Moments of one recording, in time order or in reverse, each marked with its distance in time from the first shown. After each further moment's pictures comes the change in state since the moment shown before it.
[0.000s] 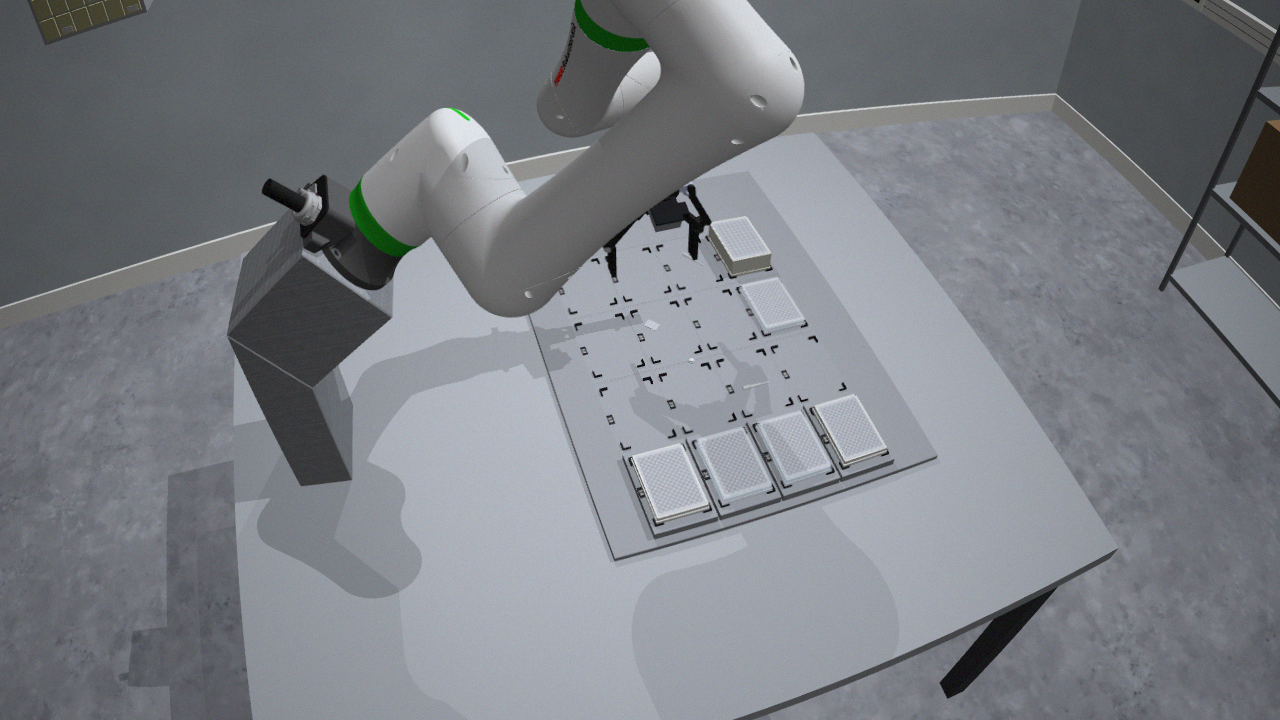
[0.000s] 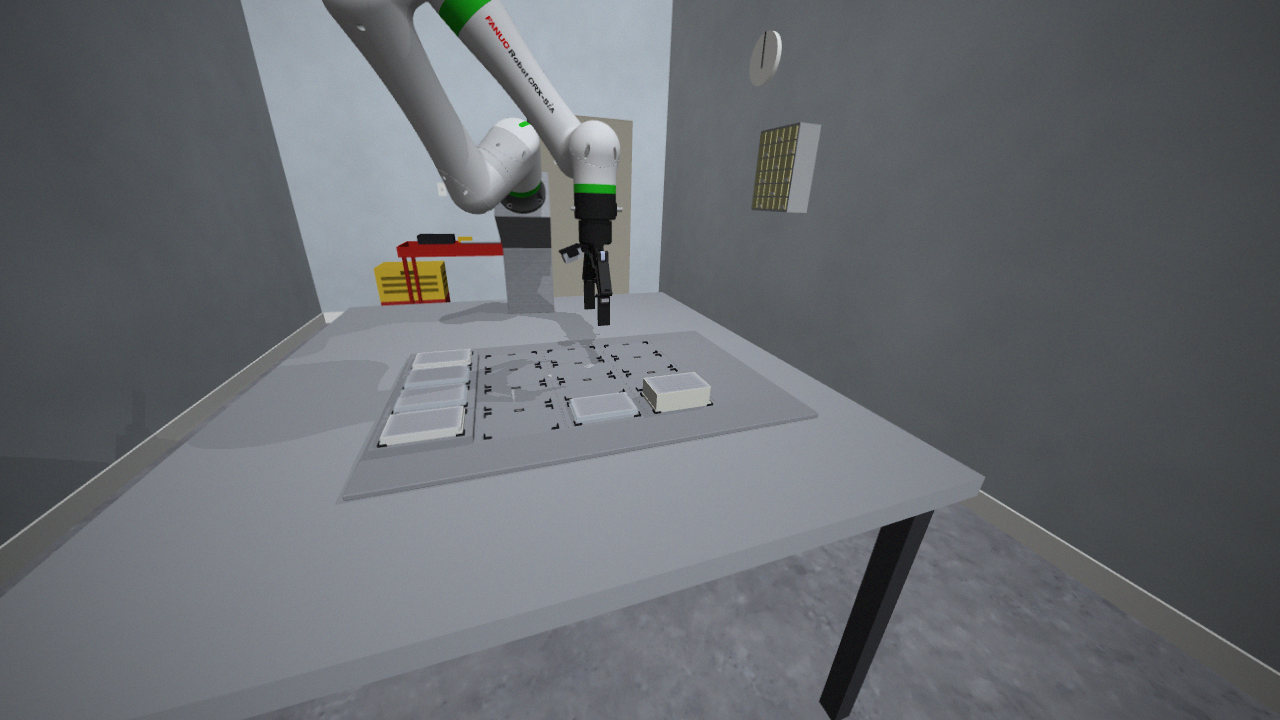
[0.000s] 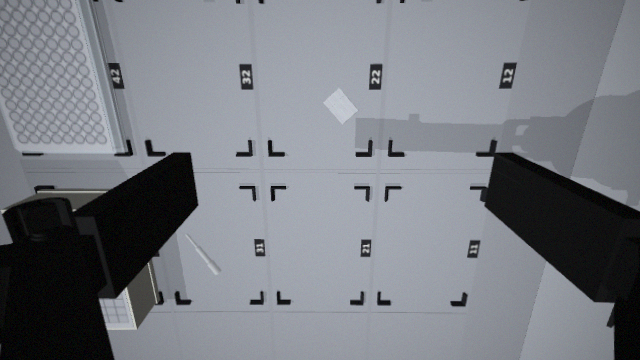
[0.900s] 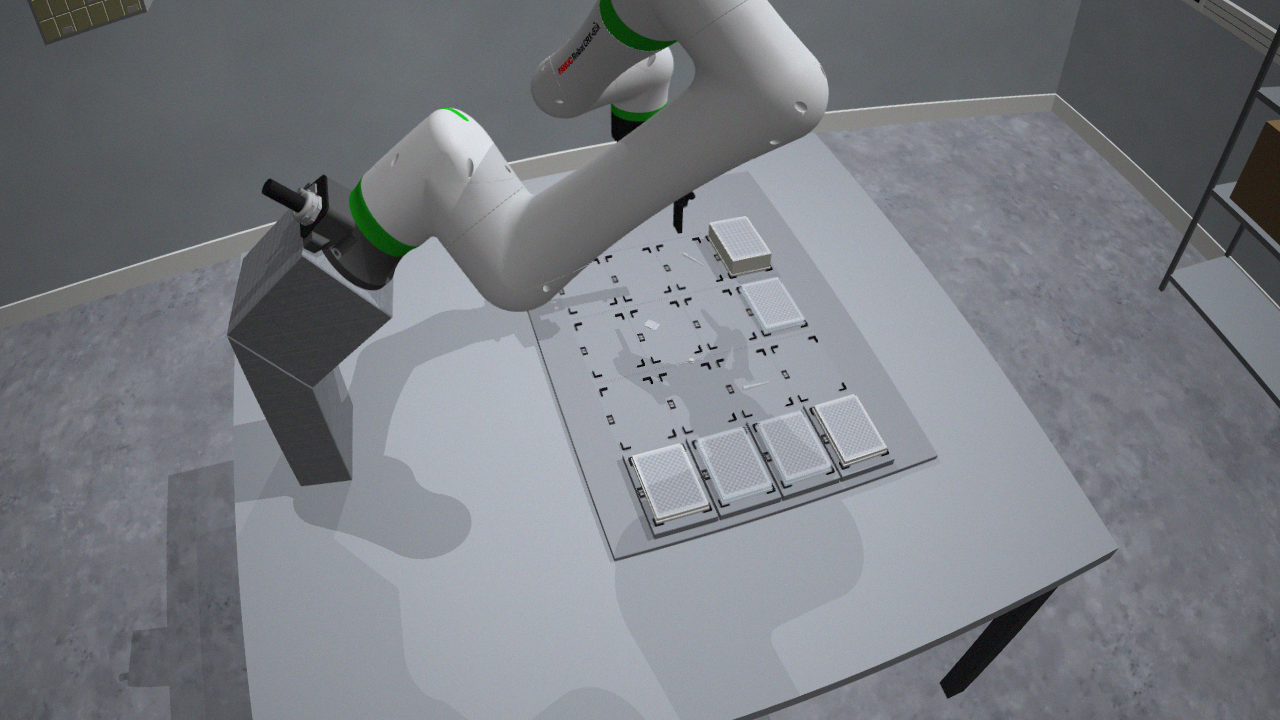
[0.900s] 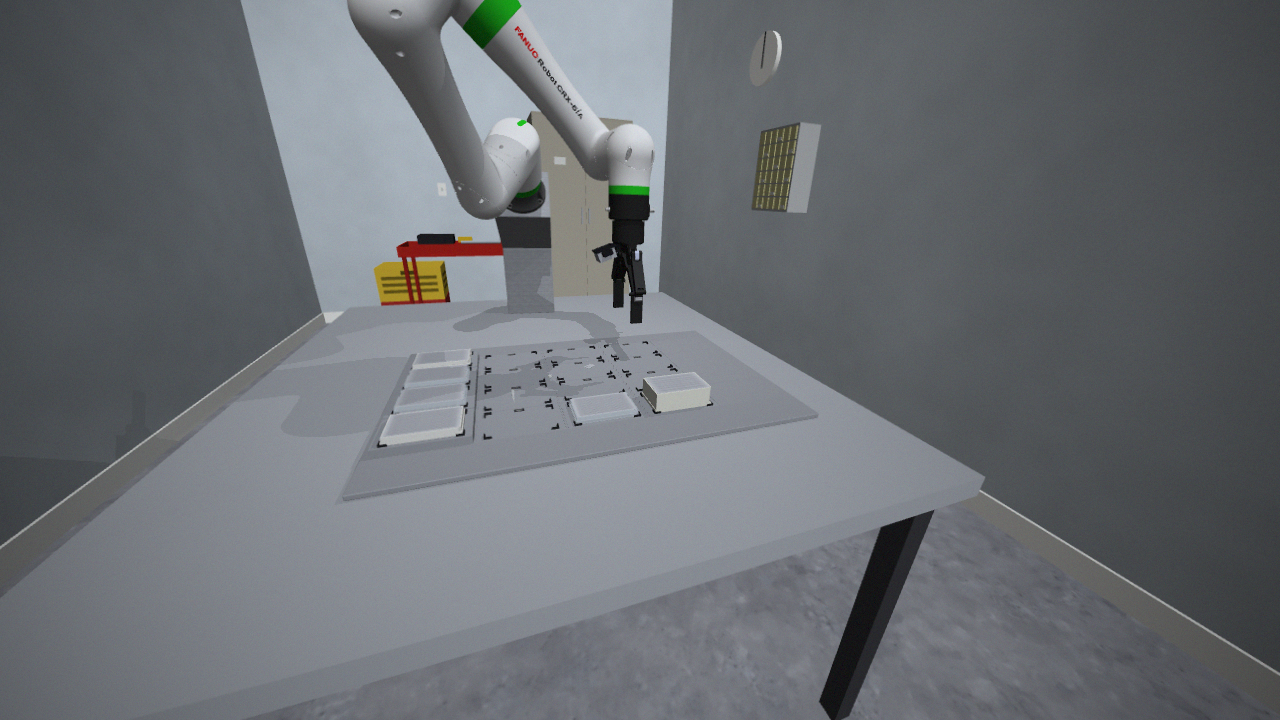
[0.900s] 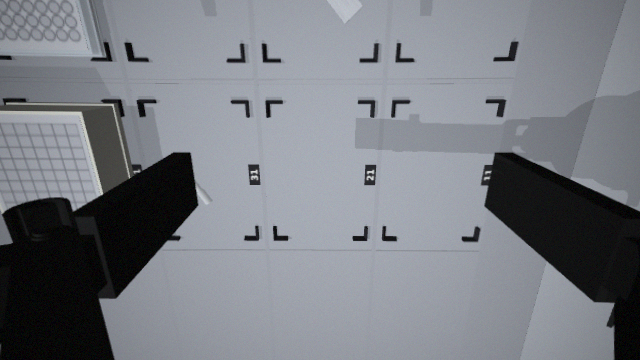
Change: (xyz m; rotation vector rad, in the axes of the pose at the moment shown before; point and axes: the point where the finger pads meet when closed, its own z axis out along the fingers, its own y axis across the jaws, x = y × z) arm -0.078 0.000 0.000 0.000 0.001 0.000
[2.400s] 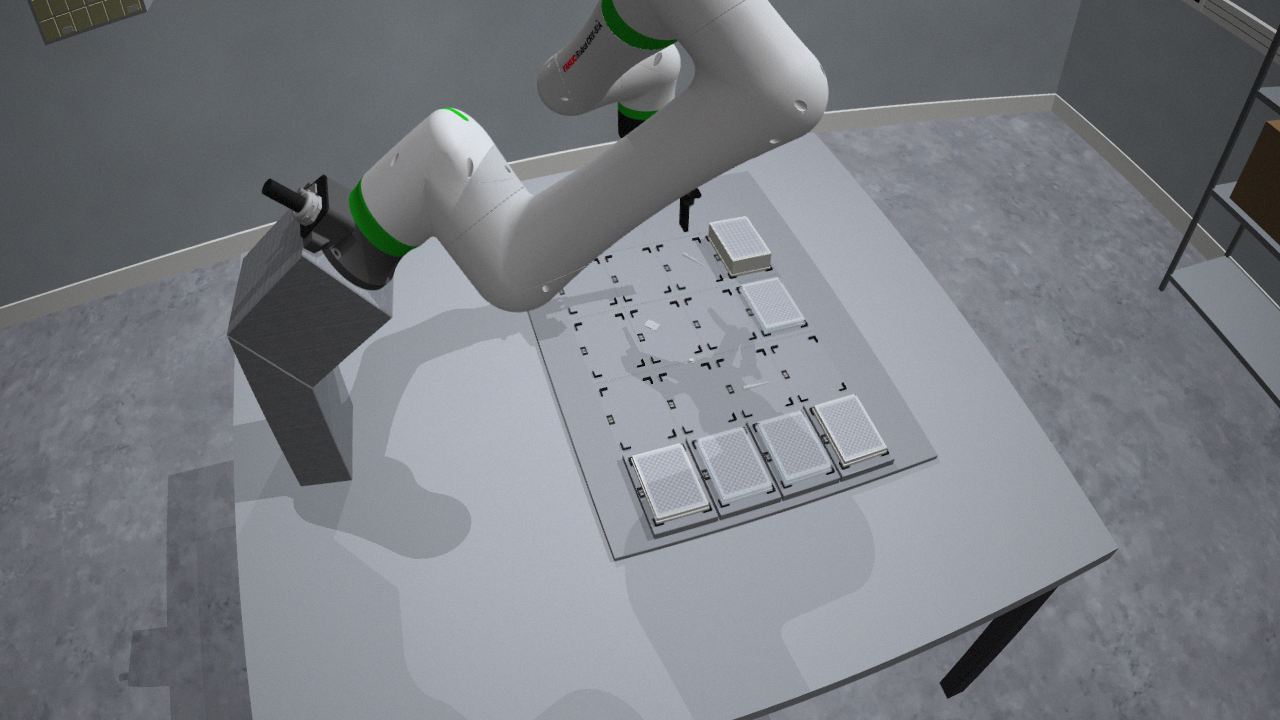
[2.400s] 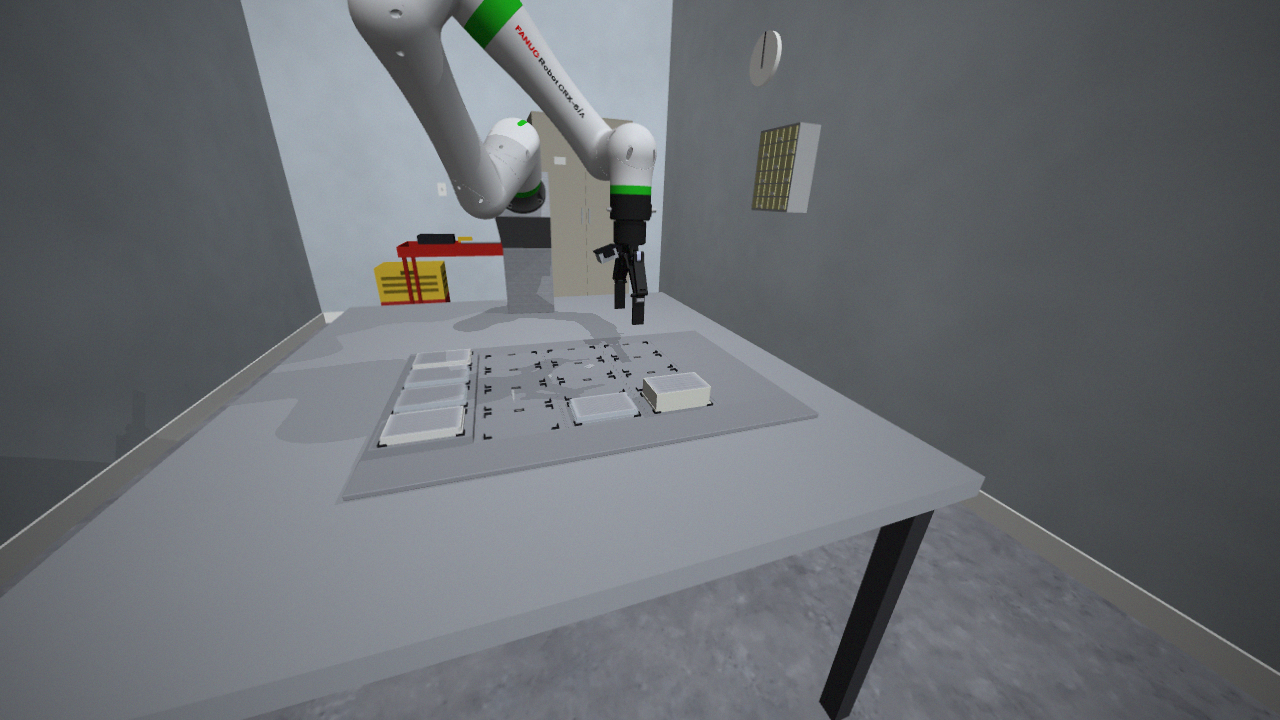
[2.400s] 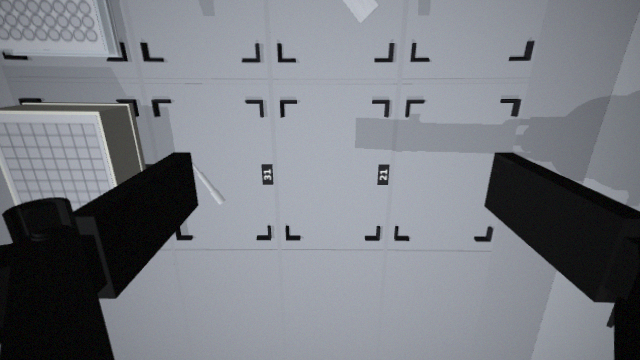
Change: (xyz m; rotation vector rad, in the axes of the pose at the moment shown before) arm 0.000 -0.012 0.000 0.001 0.000 0.000
